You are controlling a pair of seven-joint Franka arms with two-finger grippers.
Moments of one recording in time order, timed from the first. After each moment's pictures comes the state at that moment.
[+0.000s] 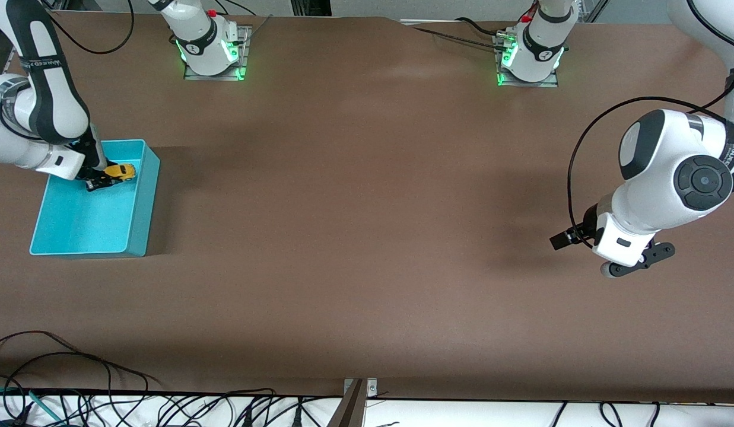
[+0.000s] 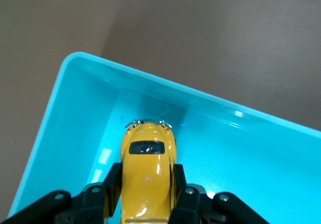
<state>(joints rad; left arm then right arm) 0.28 0.44 -0.47 -1.55 0.22 1.87 -0.62 -0.23 0.23 -0.15 -2.26 0.08 2.27 -2.38</state>
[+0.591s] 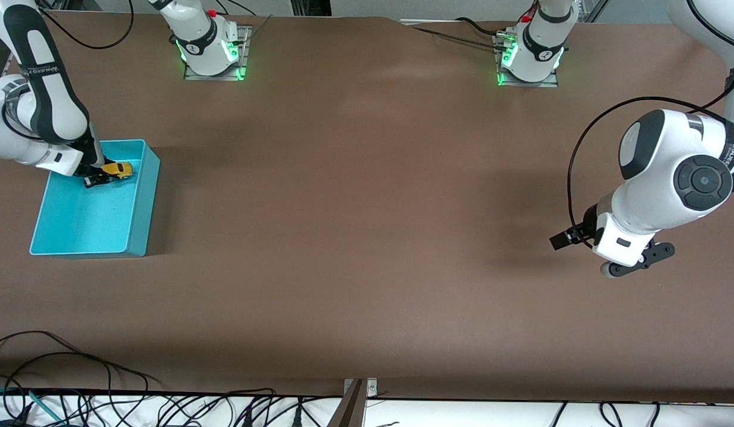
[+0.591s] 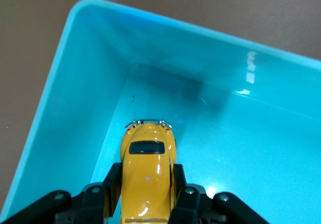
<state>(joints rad) 0.28 0.44 -0.47 -1.55 0.22 1.87 -0.62 -0.29 0.28 -0.15 -2.28 0.08 2.35 -2.43</state>
